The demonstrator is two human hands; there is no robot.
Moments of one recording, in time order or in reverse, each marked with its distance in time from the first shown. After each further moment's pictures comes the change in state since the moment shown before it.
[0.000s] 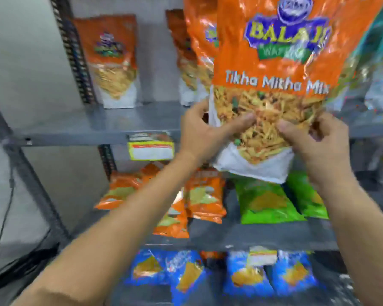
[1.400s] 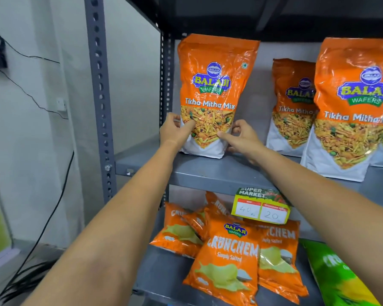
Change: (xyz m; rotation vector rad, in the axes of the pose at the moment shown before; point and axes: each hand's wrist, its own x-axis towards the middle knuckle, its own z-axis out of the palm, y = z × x) left_hand 0.153 -0.095 -0.305 0.392 0.462 -0.268; right_hand 0.150 0.115 0.341 -0.240 -0.437 0.224
